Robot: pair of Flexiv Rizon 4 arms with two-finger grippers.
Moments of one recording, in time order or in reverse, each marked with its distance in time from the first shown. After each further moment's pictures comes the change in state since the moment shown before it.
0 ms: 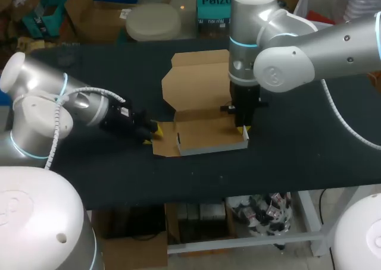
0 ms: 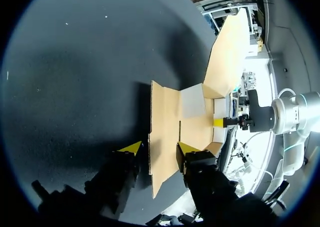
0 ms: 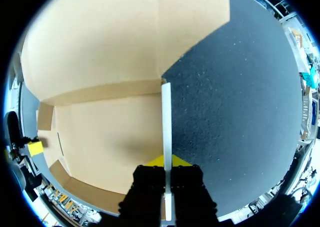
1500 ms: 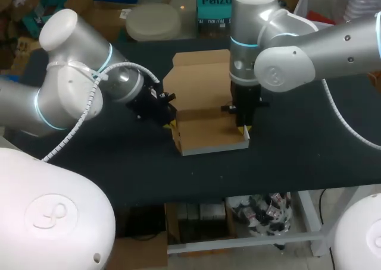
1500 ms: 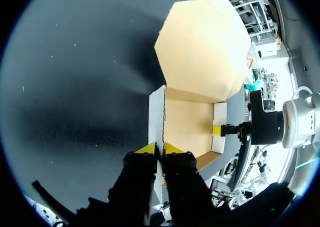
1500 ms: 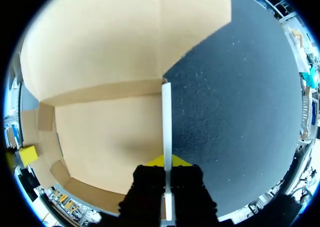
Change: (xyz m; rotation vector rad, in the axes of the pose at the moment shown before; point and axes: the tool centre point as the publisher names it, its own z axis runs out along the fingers) left arm 0.066 -0.004 0.006 0.048 -0.240 -0.001; right arm -0.002 0.001 0.000 0.001 0.000 0.000
